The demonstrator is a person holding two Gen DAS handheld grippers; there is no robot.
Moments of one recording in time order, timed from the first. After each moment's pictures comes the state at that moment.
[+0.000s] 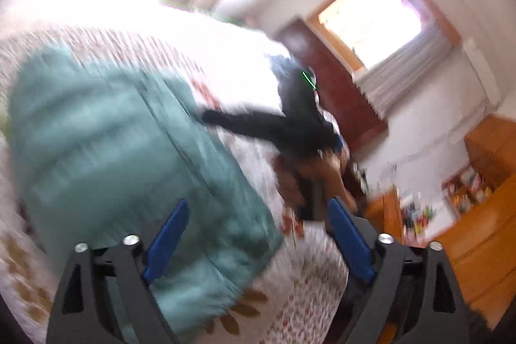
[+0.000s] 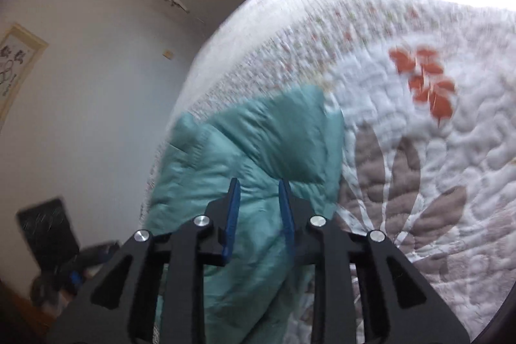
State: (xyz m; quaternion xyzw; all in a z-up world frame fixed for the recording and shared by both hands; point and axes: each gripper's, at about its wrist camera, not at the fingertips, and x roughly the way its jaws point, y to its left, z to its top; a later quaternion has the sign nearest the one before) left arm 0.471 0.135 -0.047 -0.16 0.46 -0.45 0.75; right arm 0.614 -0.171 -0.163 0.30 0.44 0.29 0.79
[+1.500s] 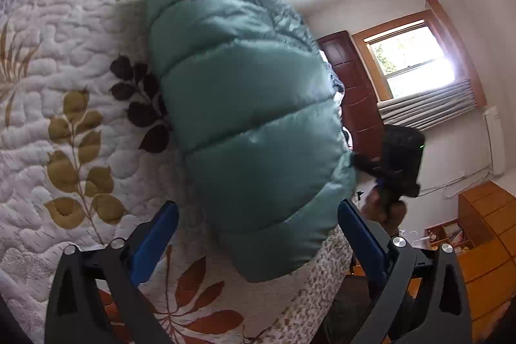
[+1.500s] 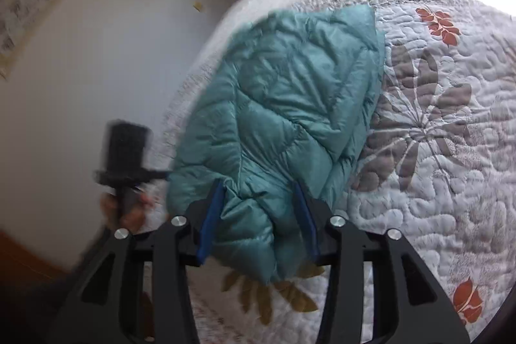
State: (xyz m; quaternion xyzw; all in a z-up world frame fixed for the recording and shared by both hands) left arm 0.450 0.231 -0.165 -0.26 0.55 -0.38 0.70; right arm 0.488 -0.161 -0.137 0.25 0.47 0.37 0.76
